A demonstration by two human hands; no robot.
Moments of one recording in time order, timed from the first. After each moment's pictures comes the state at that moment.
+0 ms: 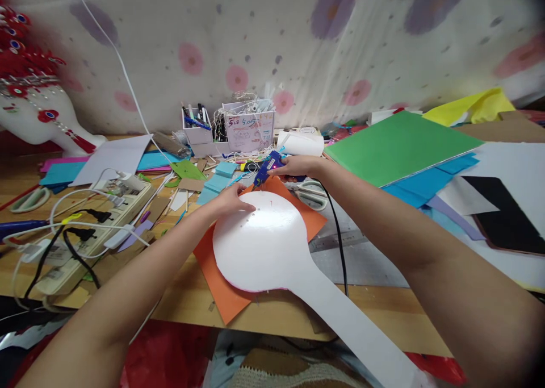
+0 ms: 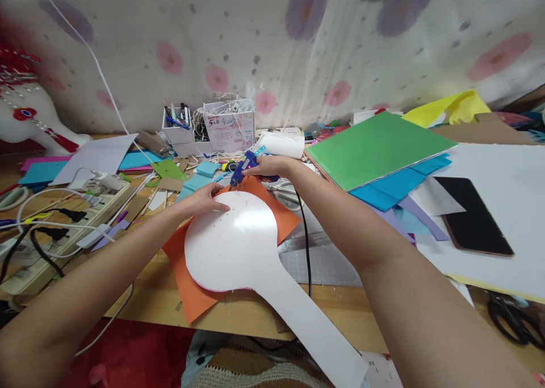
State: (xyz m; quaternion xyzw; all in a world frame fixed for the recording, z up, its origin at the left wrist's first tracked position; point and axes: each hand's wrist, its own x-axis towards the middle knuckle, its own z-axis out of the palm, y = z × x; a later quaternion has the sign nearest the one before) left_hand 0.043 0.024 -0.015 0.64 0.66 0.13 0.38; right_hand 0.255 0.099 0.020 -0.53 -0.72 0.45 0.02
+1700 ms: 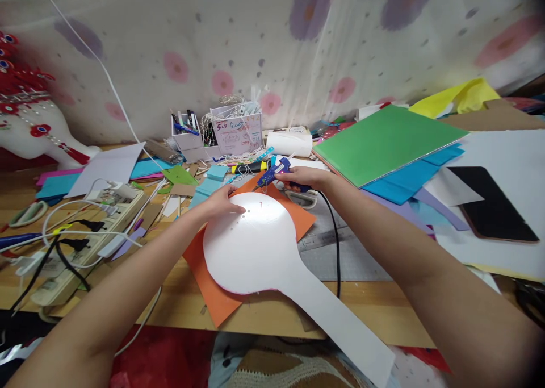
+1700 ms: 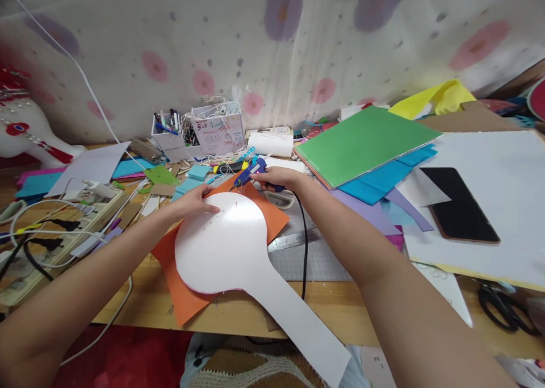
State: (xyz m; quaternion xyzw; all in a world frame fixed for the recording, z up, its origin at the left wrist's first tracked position) left_hand 0.052 0.024 -0.006 0.66 0.66 0.10 0.36; right_hand 0.307 0.088 -0.020 -0.46 -0.64 0.60 0.13
